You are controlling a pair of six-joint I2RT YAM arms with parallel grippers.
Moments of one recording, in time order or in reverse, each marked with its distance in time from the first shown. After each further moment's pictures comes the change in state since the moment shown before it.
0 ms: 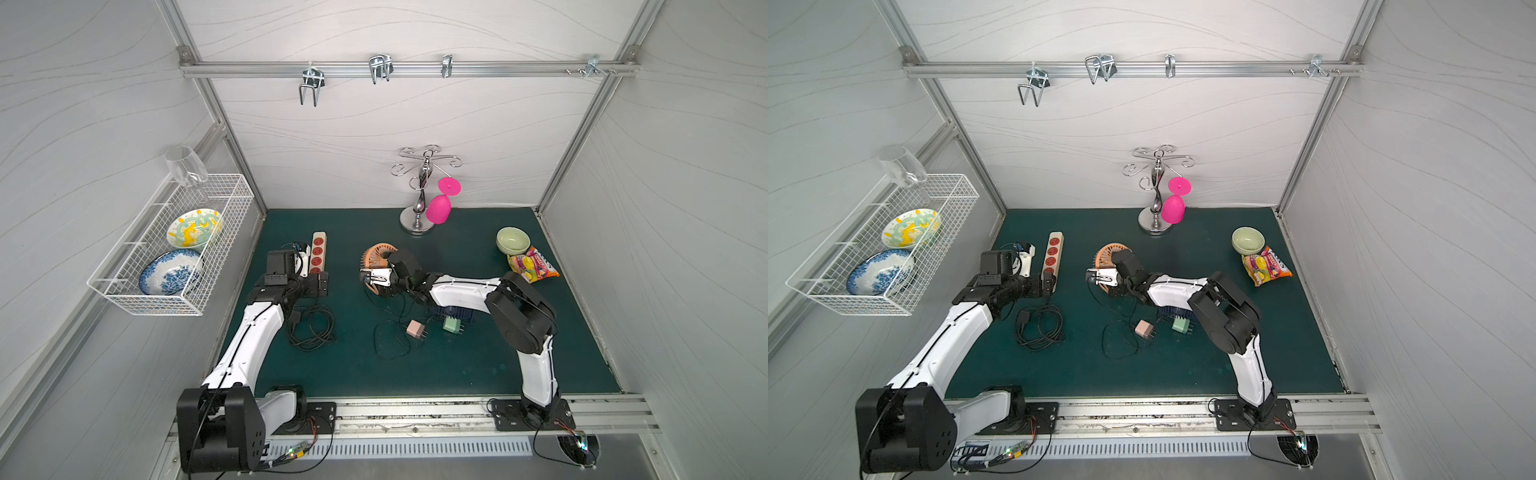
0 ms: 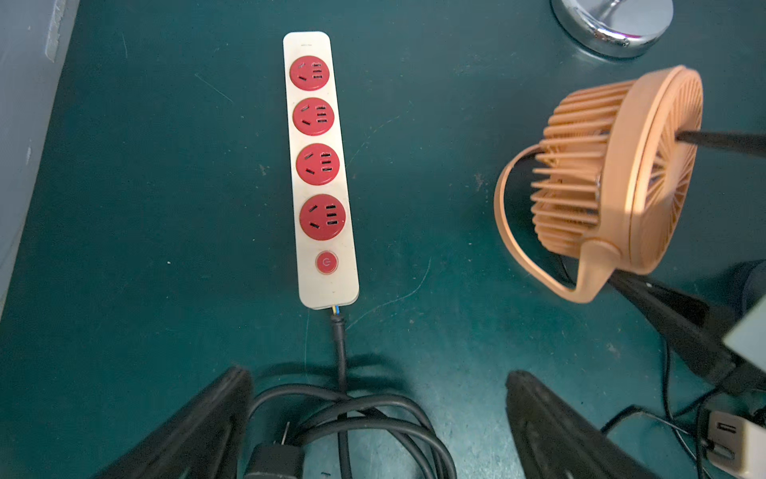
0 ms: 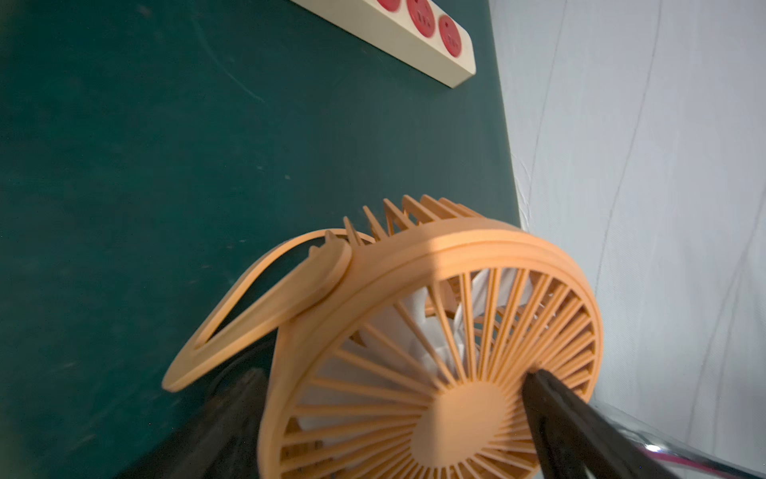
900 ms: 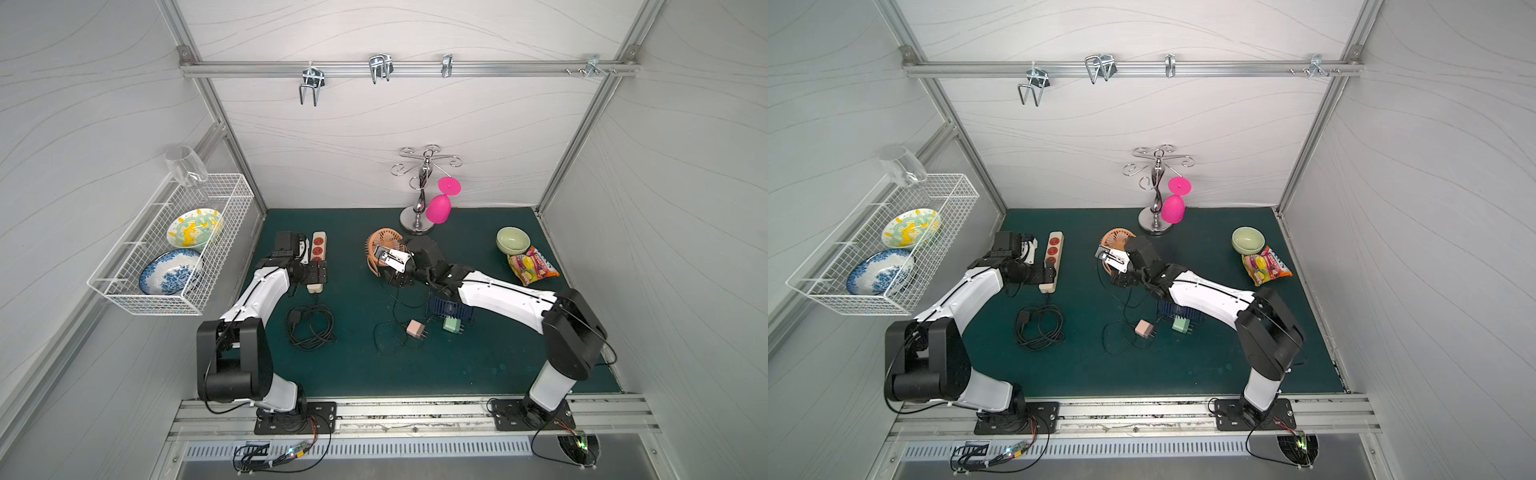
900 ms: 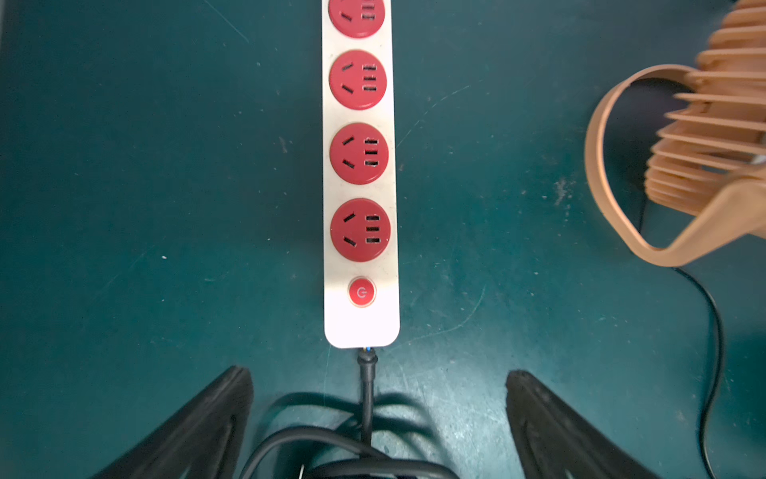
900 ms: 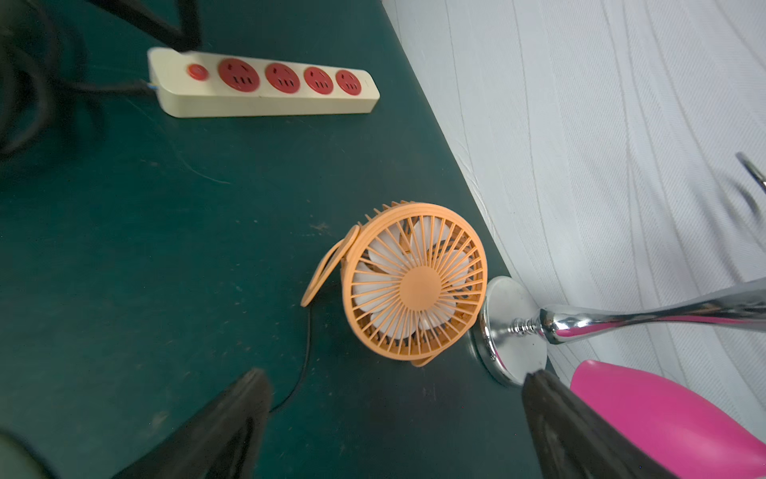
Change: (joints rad) left arm 0.022 0.363 0.239 -0.094 -0.062 -0.068; right arm -0.007 -0.392 -0.114 -0.222 -0.028 0.323
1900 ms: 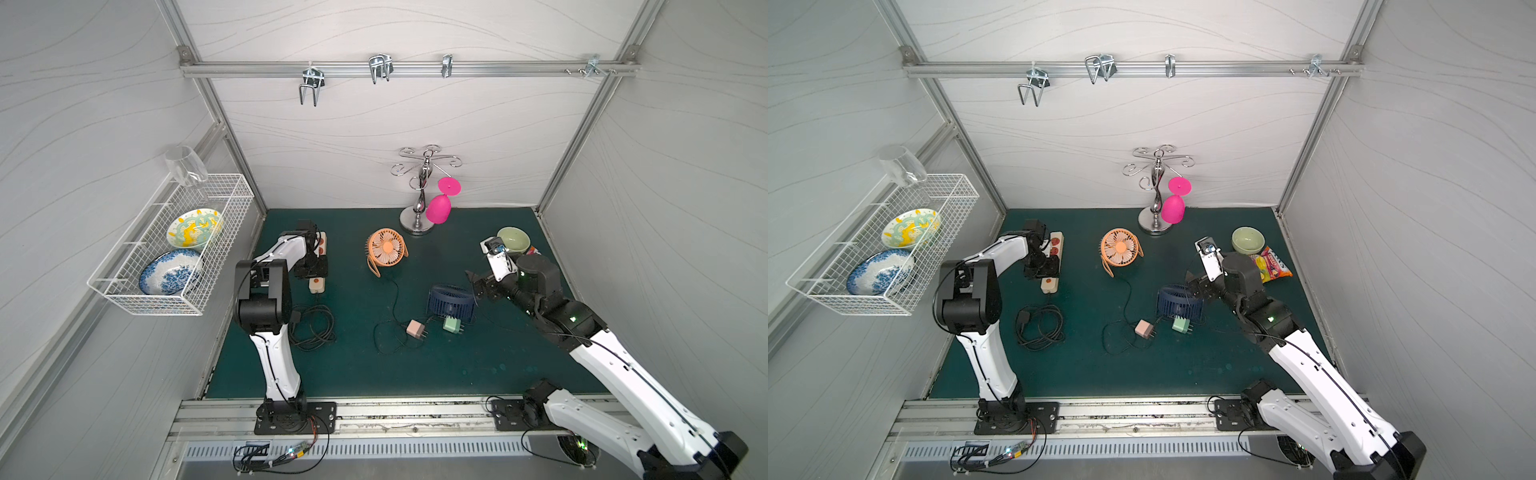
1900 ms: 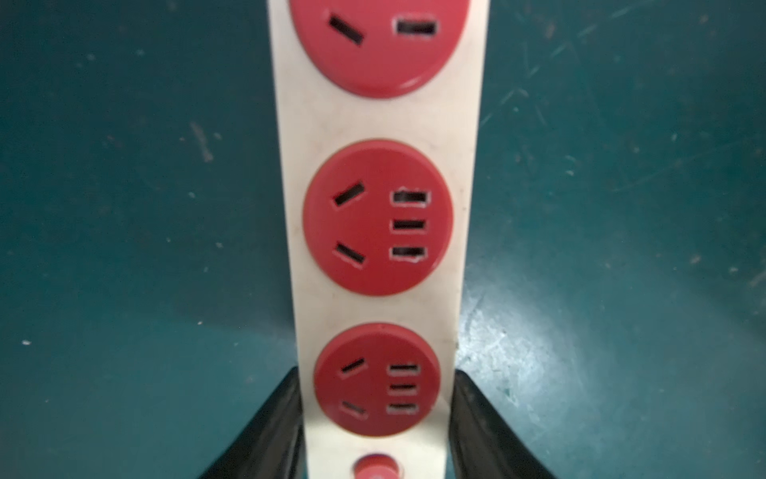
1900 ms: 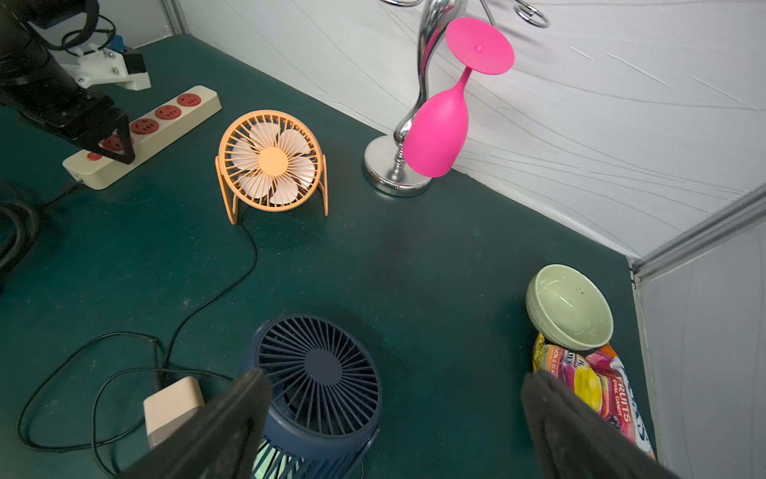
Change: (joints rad) left arm -0.051 0.478 0.389 -0.237 -0.075 -0.055; right arm -0.294 -0.800 -0.298 -0.452 0.034 0.456
